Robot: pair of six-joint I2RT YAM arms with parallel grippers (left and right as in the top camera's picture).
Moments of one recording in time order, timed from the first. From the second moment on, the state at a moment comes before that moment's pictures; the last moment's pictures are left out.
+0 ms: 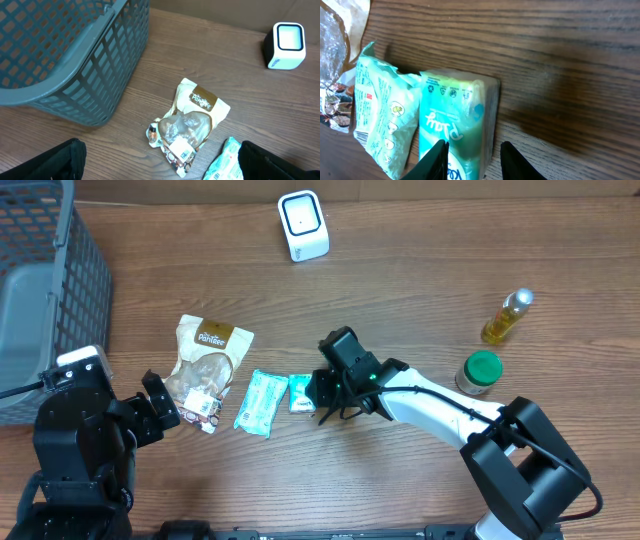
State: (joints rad) left arm -0.02 0.77 1.27 -1.16 -0.31 -0.26; right arm 0.70 1.80 1.00 -0.28 -0.23 0.67
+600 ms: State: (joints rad) left arm -0.02 0.77 1.27 -1.16 -0.31 -0.26; right arm 0.70 1.85 0.96 -0.17 -0.30 0.69
